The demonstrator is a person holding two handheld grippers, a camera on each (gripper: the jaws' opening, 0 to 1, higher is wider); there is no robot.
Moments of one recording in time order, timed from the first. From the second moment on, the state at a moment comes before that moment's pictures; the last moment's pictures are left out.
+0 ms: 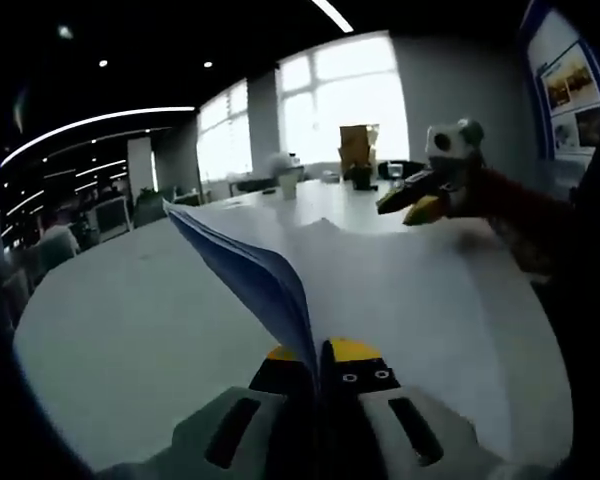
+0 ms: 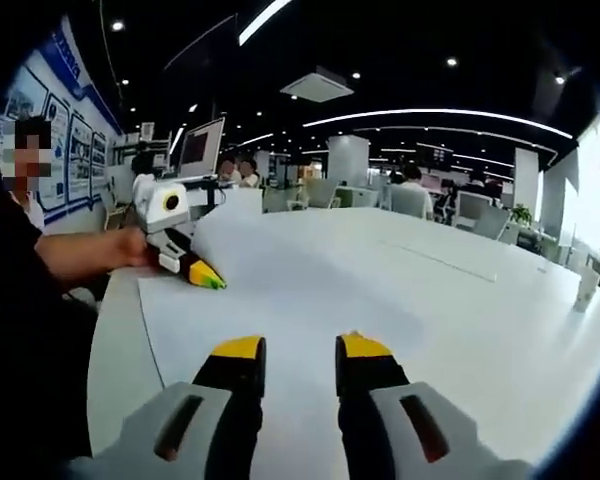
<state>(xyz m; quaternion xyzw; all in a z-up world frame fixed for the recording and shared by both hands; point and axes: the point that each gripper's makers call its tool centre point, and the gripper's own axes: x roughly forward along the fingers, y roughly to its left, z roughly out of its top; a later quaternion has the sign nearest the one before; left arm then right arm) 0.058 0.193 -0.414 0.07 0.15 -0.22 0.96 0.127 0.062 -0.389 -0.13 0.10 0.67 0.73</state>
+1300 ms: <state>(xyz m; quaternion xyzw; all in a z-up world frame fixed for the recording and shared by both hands) 0.066 0.195 -0.414 0.07 0.15 -0.25 0.95 0.141 0.072 -0.422 -0.13 0.14 0.66 0.72</state>
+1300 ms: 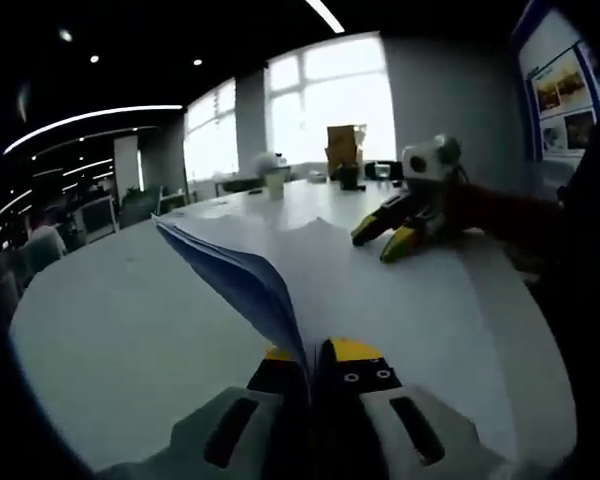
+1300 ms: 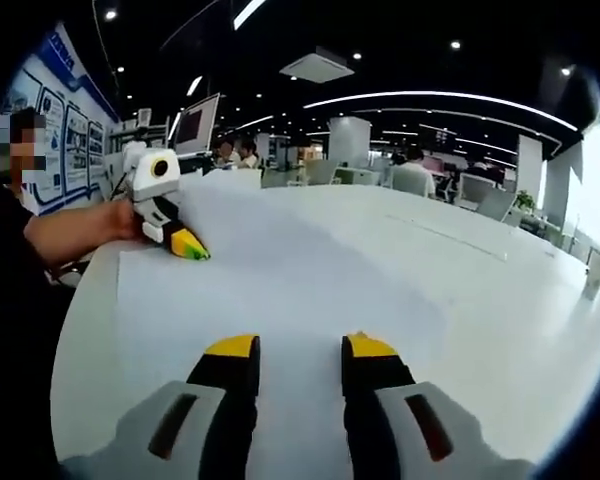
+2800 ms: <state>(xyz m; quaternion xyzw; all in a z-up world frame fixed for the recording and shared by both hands) 0.046 0.276 -0.369 0.05 0.05 -0.04 1.00 0.137 0.072 -0.422 -0.13 0.12 0.66 0.73</state>
